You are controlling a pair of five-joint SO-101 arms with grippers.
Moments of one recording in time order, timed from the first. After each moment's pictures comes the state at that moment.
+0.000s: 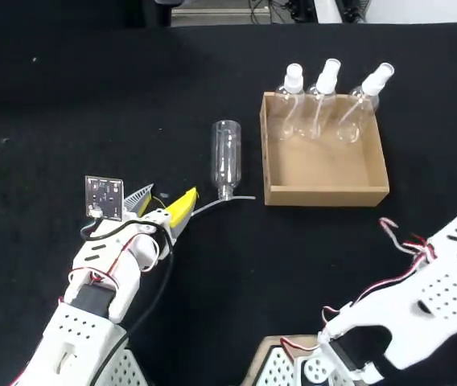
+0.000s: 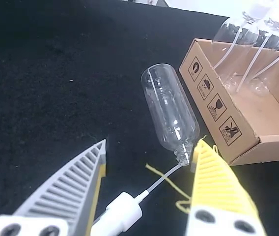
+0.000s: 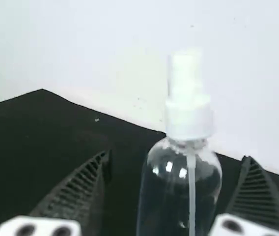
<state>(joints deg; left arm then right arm) 12.6 -76.4 95.4 8.1 12.7 56.1 32.1 39.4 -63.5 5.3</state>
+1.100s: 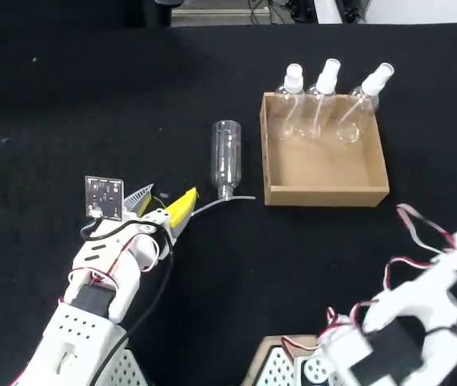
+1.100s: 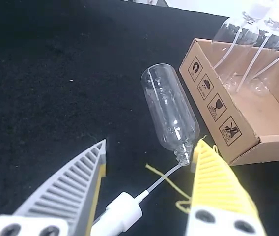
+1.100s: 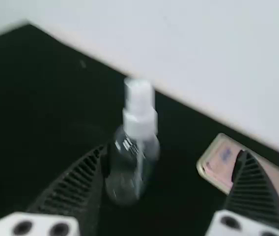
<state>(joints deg) 12.6 -76.4 95.4 8.1 12.7 60.8 -21.1 49.8 3.6 9.7</state>
